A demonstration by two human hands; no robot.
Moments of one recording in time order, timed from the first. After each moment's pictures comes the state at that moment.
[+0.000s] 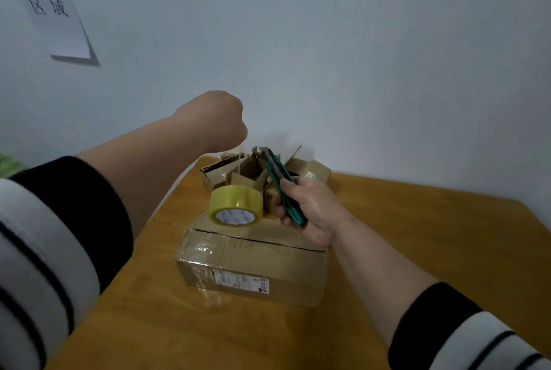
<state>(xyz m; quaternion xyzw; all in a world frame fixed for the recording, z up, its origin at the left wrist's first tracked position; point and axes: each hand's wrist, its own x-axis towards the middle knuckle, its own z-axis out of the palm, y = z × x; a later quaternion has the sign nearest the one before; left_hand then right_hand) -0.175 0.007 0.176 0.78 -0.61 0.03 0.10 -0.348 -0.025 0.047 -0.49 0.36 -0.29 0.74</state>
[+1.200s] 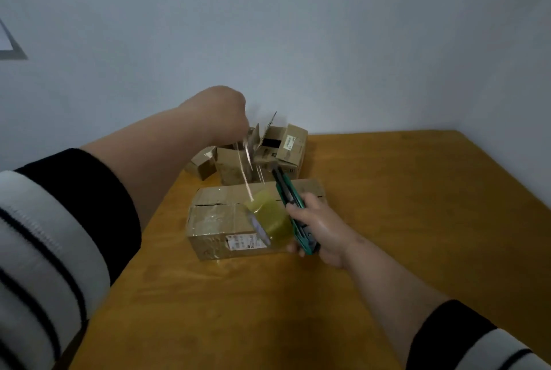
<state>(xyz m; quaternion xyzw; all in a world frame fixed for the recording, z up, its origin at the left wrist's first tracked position) -0.161 0.054 0.148 0.70 -0.70 -0.04 0.09 -0.352 0.093 -0.024 -0.47 0.45 -0.29 0.70</state>
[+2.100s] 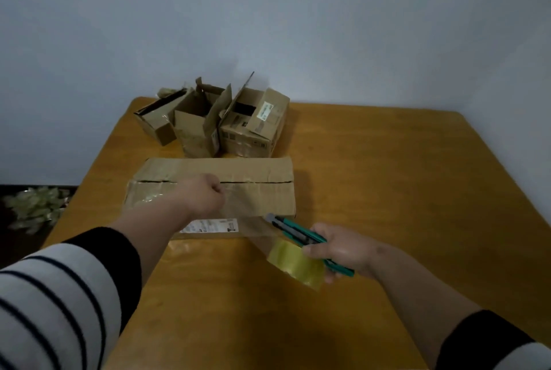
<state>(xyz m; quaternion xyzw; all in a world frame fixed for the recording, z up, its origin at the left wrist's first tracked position) -0.199 0.038 -0.042 0.77 -0.52 -0.34 0.12 -0.480 0.038 -0.083 -0.59 0.53 0.04 0.60</state>
